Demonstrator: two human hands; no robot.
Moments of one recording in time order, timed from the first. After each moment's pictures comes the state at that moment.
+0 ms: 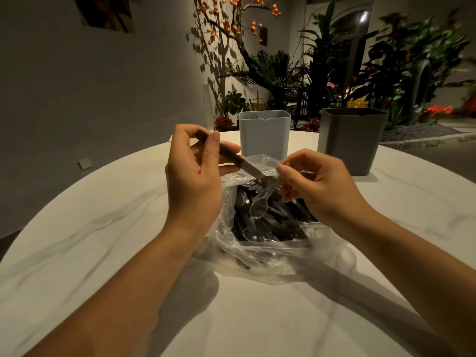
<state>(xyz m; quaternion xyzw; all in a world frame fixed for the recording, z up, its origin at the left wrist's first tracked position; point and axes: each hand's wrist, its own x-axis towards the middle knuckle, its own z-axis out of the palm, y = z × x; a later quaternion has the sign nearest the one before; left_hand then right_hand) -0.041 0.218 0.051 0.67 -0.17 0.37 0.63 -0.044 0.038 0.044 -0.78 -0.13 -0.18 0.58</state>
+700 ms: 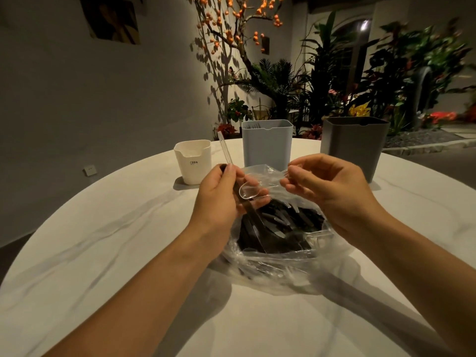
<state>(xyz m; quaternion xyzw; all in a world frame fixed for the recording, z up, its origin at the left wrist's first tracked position) -0.044 0.203 0.048 0.59 -0.06 0.08 0.80 -0.047 0.030 0.054 -0.64 -0.12 -0.13 0.74</state>
